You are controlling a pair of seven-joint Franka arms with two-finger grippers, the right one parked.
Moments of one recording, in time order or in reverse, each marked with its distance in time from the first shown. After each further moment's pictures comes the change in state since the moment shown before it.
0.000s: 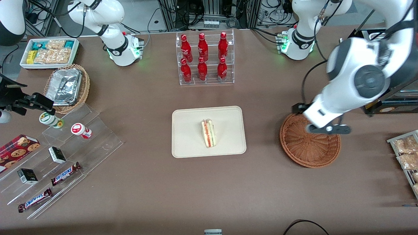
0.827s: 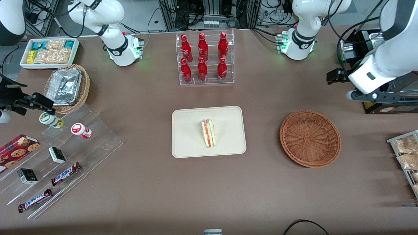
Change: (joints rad) arm 0.095 -0.159 0.018 0.044 -0.014 -0.261 0.128
